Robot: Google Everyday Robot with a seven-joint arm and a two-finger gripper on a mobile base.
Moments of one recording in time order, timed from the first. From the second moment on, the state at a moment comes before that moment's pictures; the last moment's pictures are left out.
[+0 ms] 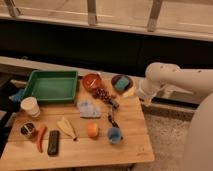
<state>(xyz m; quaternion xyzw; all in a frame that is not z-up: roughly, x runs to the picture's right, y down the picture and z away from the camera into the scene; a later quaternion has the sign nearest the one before) 0.178 0.061 0.761 -0.23 0.11 0.78 0.57</state>
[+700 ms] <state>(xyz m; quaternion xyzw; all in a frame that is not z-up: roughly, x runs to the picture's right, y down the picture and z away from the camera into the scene) 0.114 0.038 0.763 -0.25 0.10 0.73 0.63</state>
